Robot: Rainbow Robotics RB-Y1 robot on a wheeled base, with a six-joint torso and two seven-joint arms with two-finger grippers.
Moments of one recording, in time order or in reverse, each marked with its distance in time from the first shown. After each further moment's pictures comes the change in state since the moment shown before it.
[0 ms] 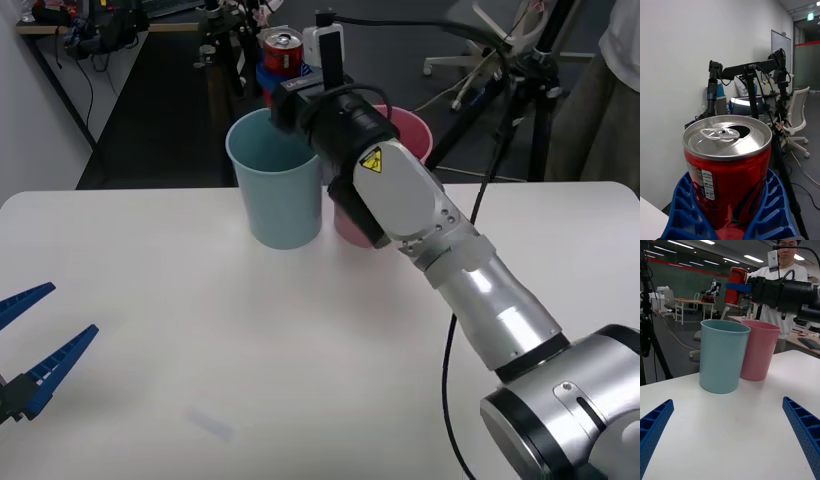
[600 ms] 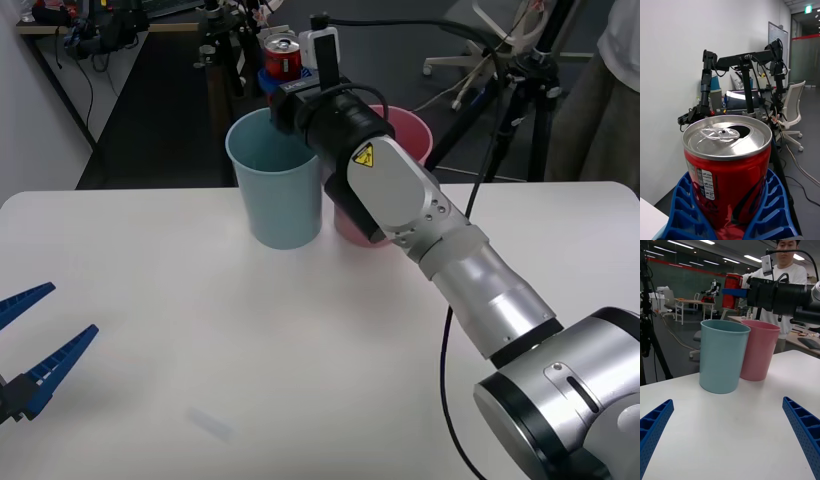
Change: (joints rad) right arm -0.051 0.005 0.002 0.097 0.003 0.019 0.005; left arm 0.000 0.000 0.000 0.000 0.000 0.000 0.000
